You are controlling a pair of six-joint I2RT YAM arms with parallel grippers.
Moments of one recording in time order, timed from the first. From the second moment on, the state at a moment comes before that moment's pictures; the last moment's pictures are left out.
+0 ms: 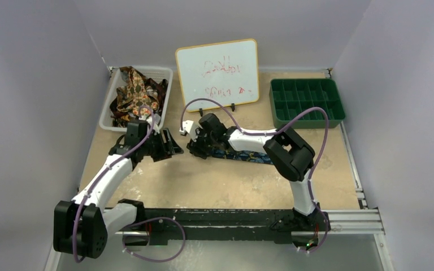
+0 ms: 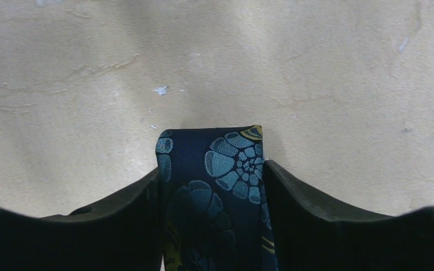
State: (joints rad) left arm -0.16 1.07 0.64 -0.41 0.43 -0.55; right arm 0.85 2.04 1.28 -0.05 -0.29 -0.33
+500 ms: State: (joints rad) left arm -0.16 1.02 0.51 -0.36 0.42 -0.65; right arm 0.95 1.98 1.19 -0.03 -0.34 -0.34
